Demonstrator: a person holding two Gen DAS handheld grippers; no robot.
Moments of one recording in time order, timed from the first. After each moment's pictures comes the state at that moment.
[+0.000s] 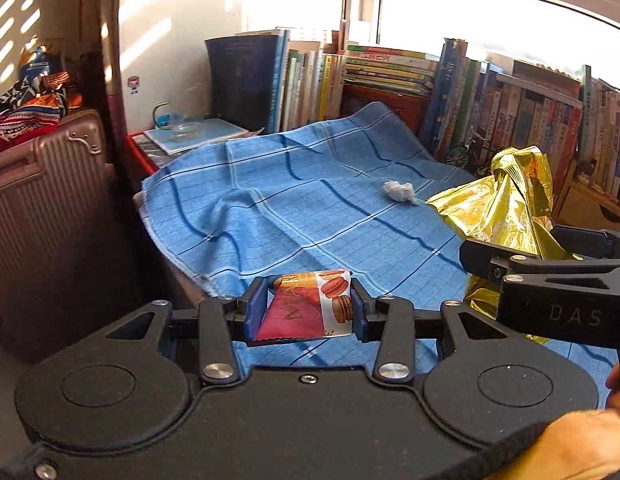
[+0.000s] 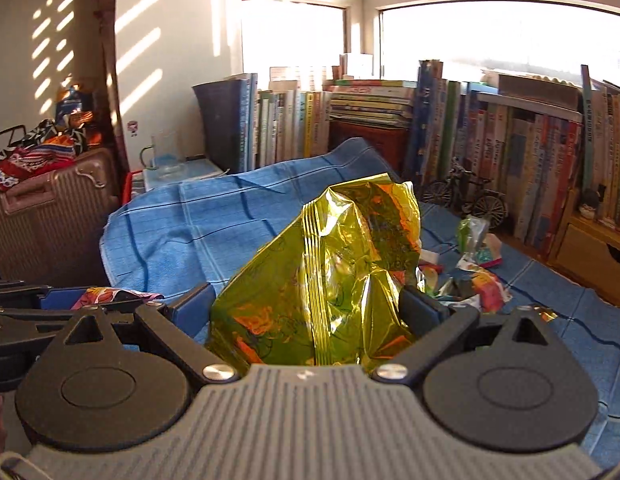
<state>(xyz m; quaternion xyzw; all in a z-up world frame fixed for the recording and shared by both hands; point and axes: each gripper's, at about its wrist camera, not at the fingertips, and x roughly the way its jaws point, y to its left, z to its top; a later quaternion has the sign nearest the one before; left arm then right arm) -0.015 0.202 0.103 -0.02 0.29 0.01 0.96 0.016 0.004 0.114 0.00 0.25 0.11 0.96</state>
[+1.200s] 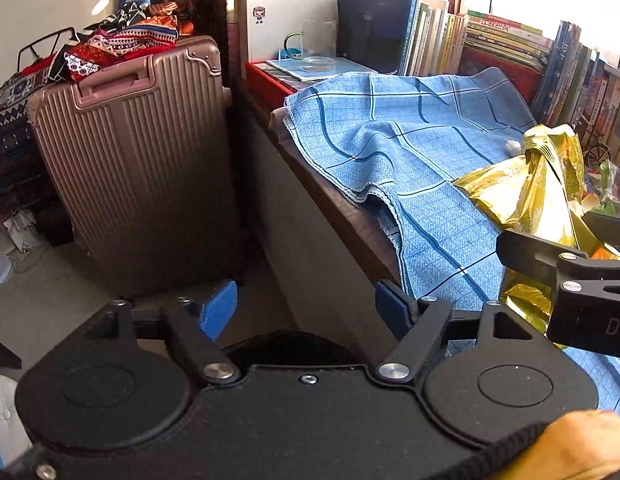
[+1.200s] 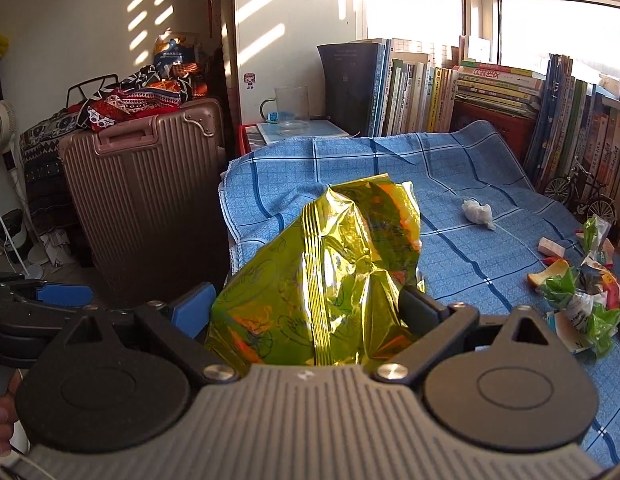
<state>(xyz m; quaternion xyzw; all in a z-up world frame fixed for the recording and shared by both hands) -0.055 0.278 0.071 -0.06 0.36 0.15 0.92 -0.005 0.087 0.095 -0.04 0.28 0.25 0.93</state>
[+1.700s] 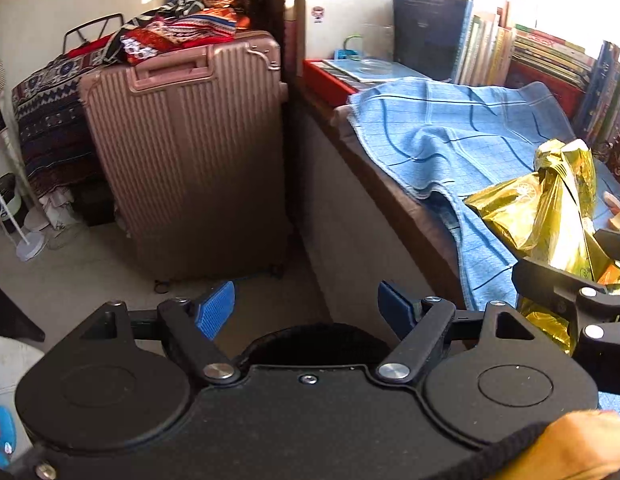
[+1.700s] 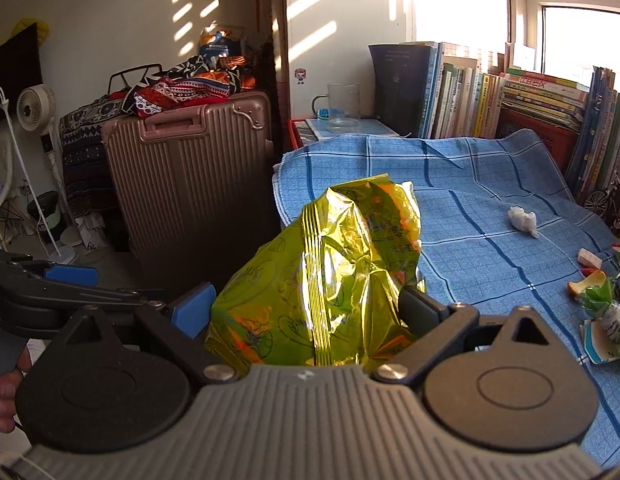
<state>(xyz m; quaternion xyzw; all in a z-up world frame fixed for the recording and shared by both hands) -0.092 0.309 0.071 -0.09 0.36 0.22 0.90 -0.024 0.107 0.094 -0.05 0.28 0.31 0.91</state>
